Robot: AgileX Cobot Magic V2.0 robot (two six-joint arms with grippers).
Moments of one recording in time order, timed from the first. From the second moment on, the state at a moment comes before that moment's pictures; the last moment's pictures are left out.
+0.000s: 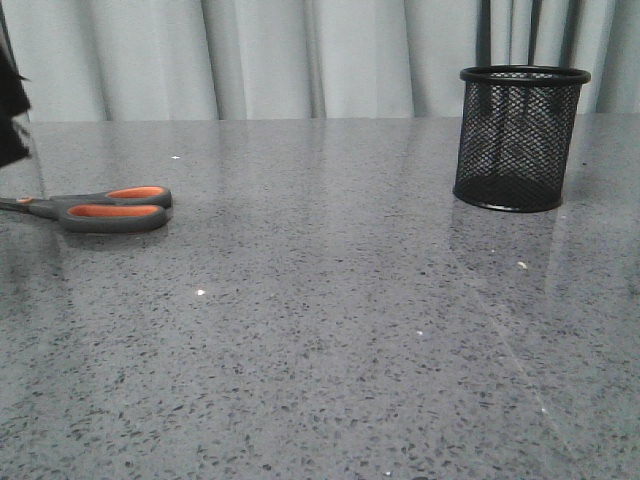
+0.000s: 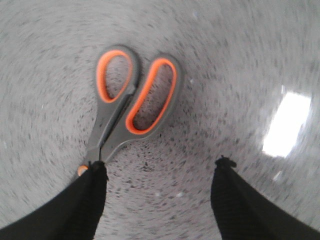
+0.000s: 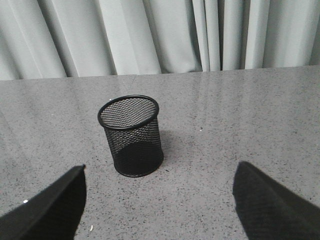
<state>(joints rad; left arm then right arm) -0.36 1.38 -1.16 -0.09 1.00 1.03 -0.11 0.25 -0.53 0.42 0.56 -0.30</state>
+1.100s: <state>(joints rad) -0.25 1.75 -1.39 -0.12 1.10 1.44 0.02 0.25 -0.53 0.43 0.56 -0.30</state>
